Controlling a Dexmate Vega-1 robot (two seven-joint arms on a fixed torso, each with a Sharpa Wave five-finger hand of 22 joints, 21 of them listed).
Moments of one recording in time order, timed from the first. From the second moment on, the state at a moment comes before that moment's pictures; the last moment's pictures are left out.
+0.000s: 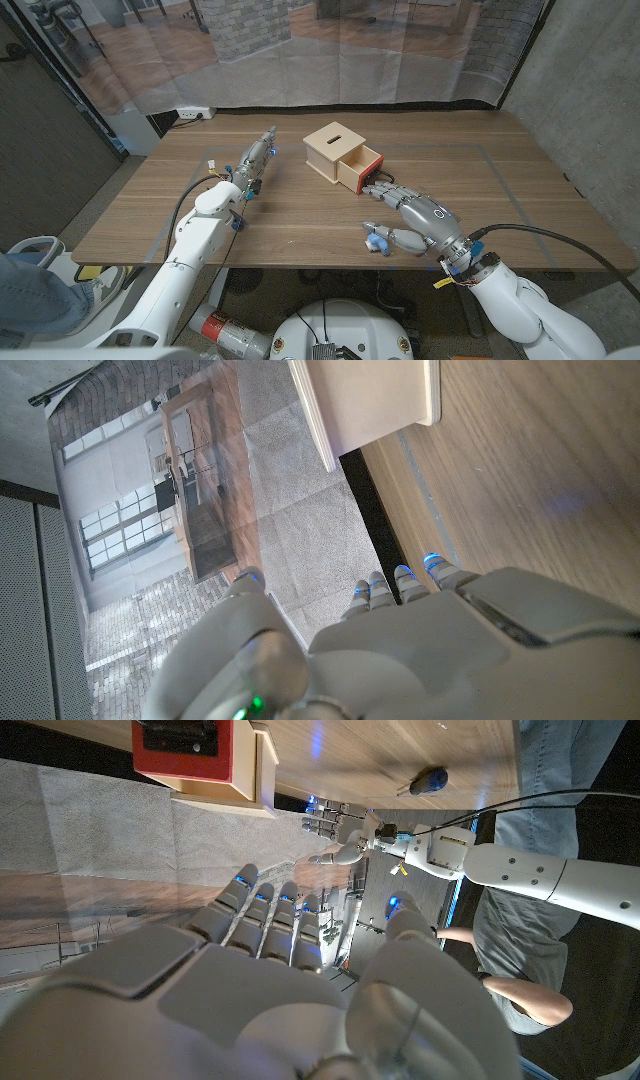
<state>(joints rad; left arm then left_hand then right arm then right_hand) 0.98 0.30 0.07 -1.53 -0.28 0.04 -0.14 0.34 -0.02 0.25 0.07 0.28 -0.14 0.06 0.20 0.18 -0.10 0.01 0.20 0.18 -0.13 0.03 0.18 0.18 -0.13 -0.03 0.20 0.18 -1.64 -0.18 0.18 -2.11 -1.06 0.80 -0.11 0.36 0.02 0.35 -0.16 0.22 0.28 -0.03 0.20 0.19 0.31 -0.02 0.22 0.18 0.23 -0.04 0.18 0.18 0.25 -0.04 0.30 0.17</state>
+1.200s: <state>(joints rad) 0.99 0.31 0.06 -1.53 -0.28 0.05 -0.14 0.34 -0.02 0.24 0.07 0.28 -0.15 0.06 0.19 0.18 -0.10 0.01 0.20 0.18 -0.13 0.03 0.18 0.18 -0.13 -0.02 0.20 0.18 -1.71 -0.35 0.08 -2.18 -1.10 0.58 -0.13 0.52 -0.05 0.38 -0.18 0.23 0.27 -0.10 0.20 0.19 0.29 -0.05 0.21 0.18 0.24 -0.04 0.18 0.18 0.36 0.08 0.28 0.17</state>
